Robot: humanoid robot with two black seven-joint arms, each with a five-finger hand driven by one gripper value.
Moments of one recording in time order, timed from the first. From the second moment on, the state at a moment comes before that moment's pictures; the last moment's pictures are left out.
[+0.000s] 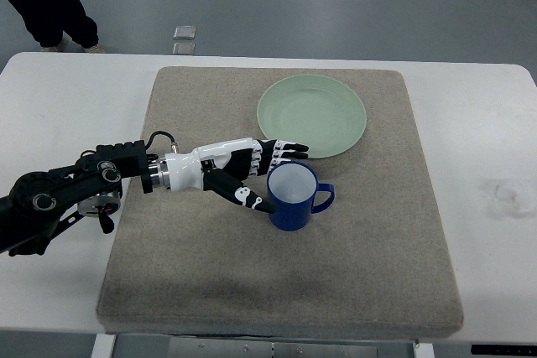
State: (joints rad) left arm -0.78 0.38 -0.33 -1.01 0.75 -0.57 -0.48; right arm 0.04 0.00 0.03 0.12 -0.02 0.04 0.21
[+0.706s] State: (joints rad) left arm -0.78 0.35 -0.32 -0.99 0.77 -0.57 -0.47; right arm 0.04 0.00 0.03 0.12 -0.02 0.04 0.21
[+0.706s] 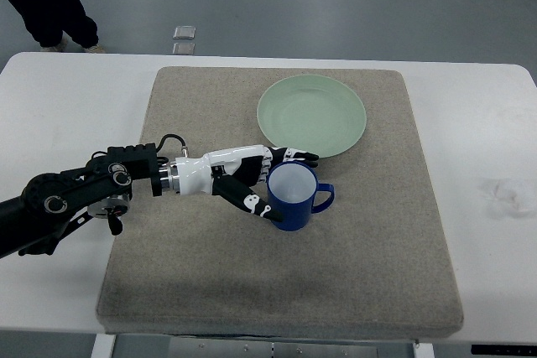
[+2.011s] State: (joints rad) left arm -0.78 0.32 -0.30 -0.98 0.77 -0.58 -0.47; right arm 0.04 0.00 0.03 0.12 -0.02 0.04 0.21
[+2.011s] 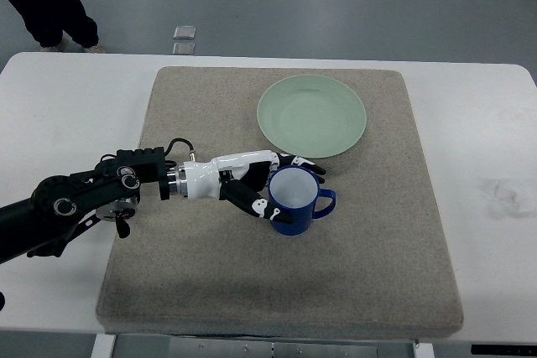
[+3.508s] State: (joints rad) left arm -0.77 0.53 -0.47 -0.91 0.62 -0.46 -0.49; right arm 0.04 0.00 0.03 0.12 -0.02 0.04 0.21
